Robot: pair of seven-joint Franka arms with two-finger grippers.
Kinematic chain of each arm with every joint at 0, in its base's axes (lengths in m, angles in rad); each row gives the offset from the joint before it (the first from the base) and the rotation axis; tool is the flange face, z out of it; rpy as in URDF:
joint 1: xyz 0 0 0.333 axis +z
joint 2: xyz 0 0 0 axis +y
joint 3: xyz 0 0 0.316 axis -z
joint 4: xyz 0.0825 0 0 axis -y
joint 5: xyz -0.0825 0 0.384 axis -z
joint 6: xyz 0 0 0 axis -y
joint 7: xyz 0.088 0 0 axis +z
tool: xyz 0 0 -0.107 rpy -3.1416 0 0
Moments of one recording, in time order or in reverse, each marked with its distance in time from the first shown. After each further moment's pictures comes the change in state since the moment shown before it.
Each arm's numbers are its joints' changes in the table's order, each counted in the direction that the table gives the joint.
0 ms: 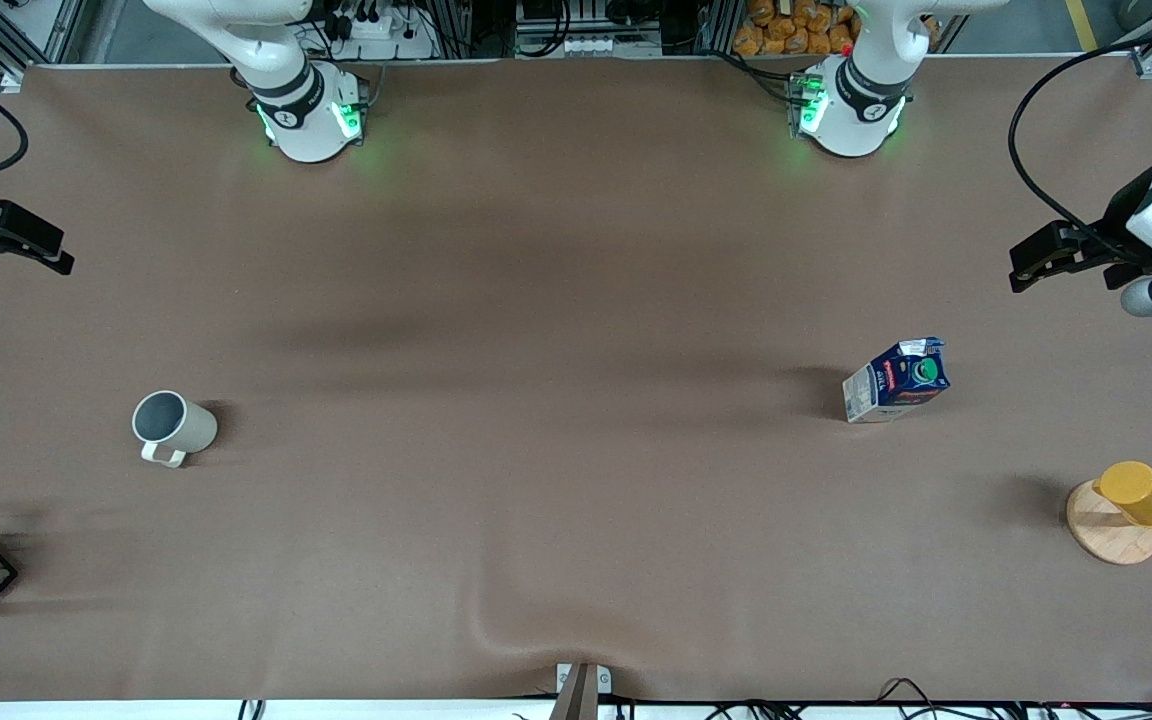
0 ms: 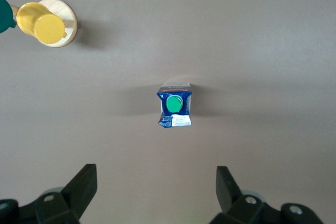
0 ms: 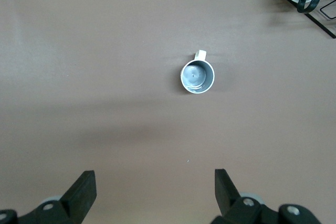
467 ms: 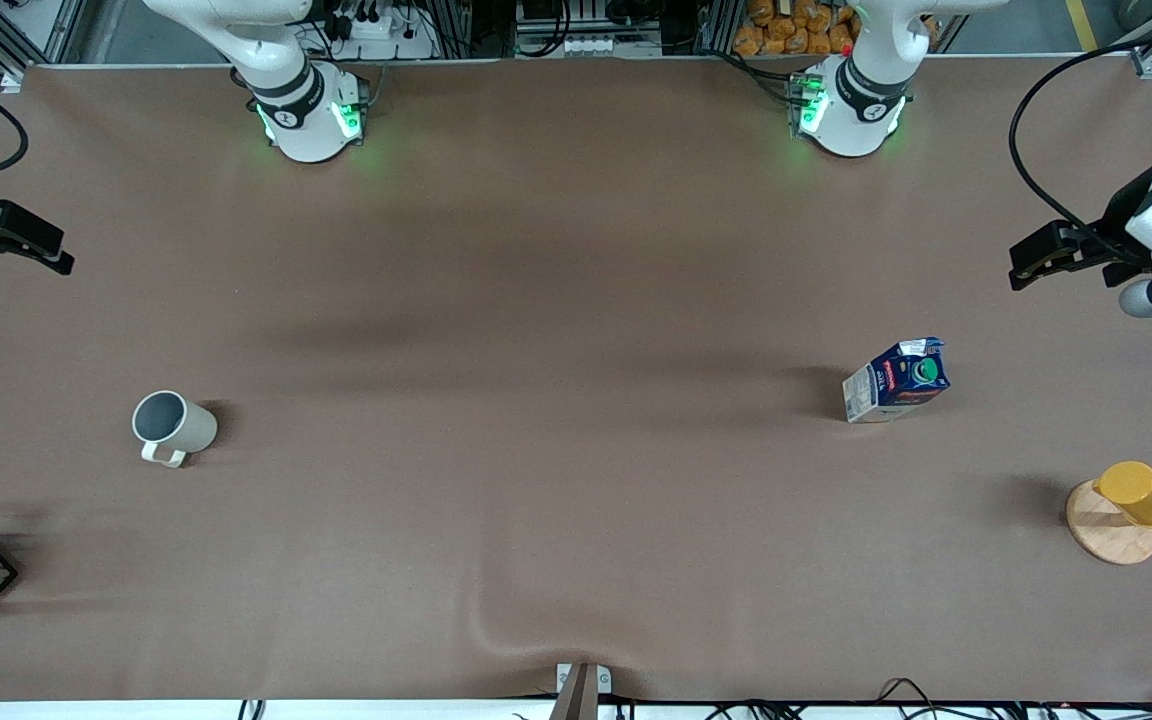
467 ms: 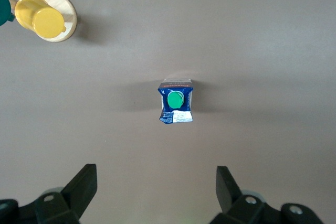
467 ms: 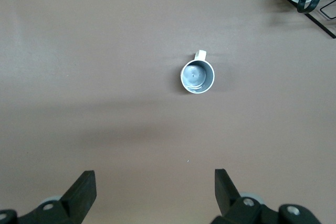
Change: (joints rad) left arm 0.002 0.007 -0.003 -0.002 0.002 -0.016 0.000; right arm 0.000 0.000 0.000 0.000 0.000 0.000 0.000
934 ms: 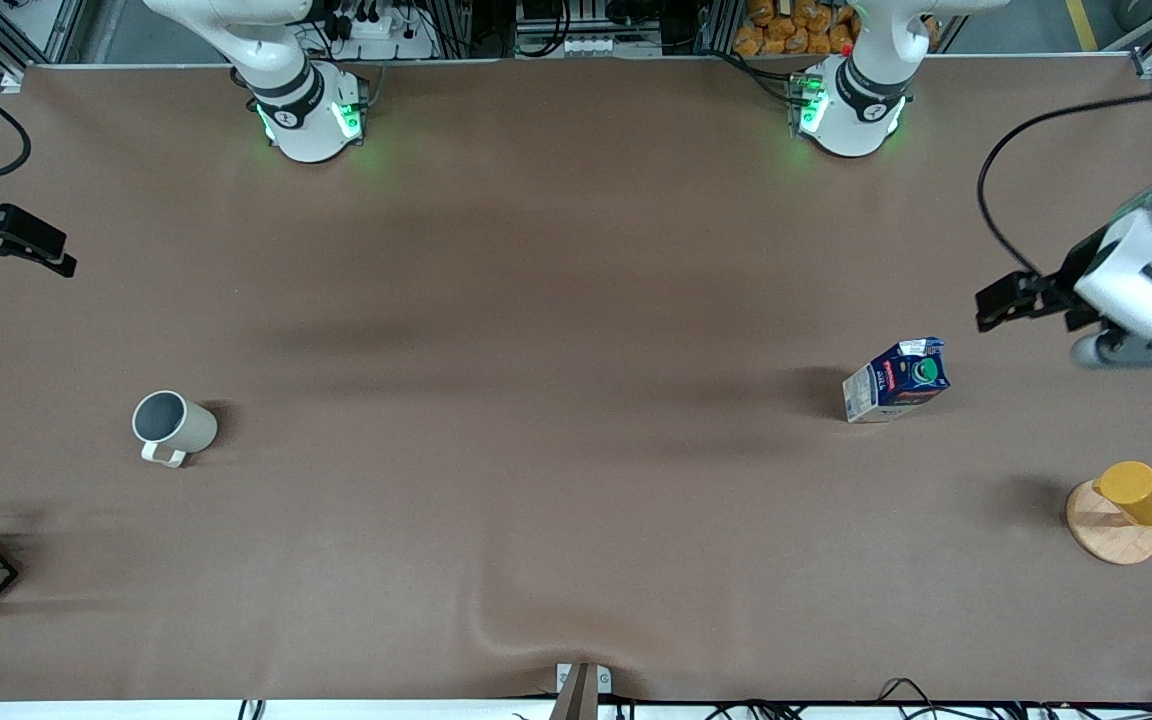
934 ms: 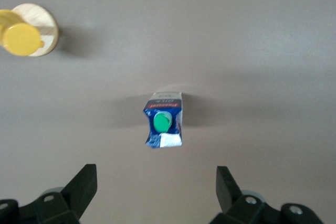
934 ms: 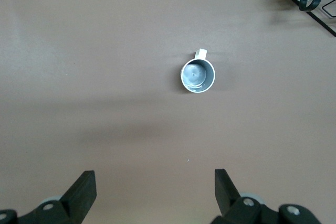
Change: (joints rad) left arm -0.030 0.096 0.002 -0.009 0.013 0.113 0.000; right arm 0.000 0.011 0.000 -0.001 0.000 0.000 0.000
